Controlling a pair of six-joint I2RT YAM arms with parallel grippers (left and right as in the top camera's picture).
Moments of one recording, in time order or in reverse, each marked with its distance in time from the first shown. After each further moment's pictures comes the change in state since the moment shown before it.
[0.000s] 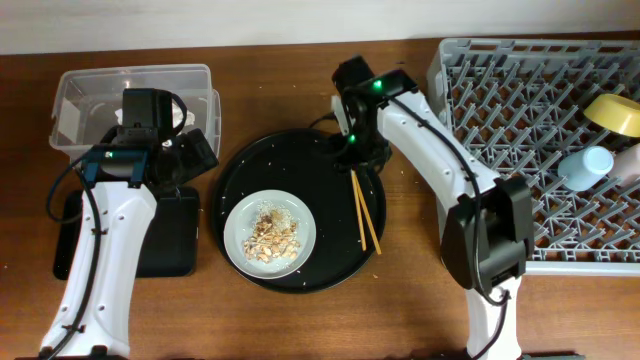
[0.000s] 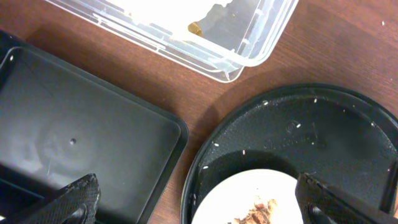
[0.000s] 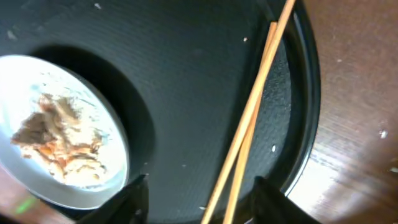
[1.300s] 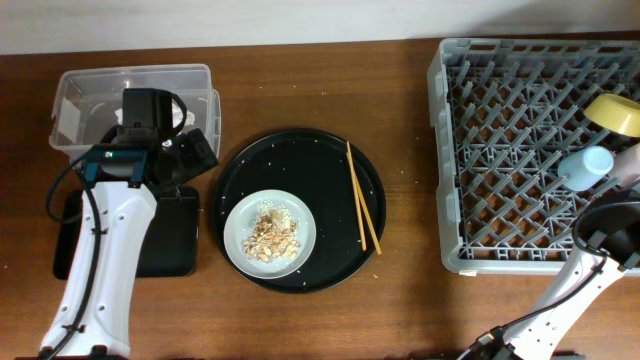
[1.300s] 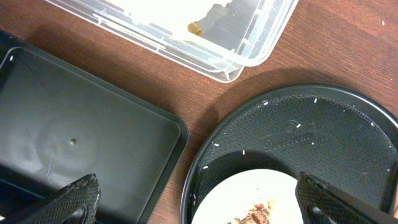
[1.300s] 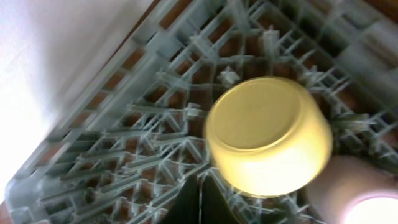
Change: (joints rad) left arm 0.000 0.000 0.000 0.000 0.000 0.000; right arm -1.100 0.397 0.971 -0.085 -0.038 0.126
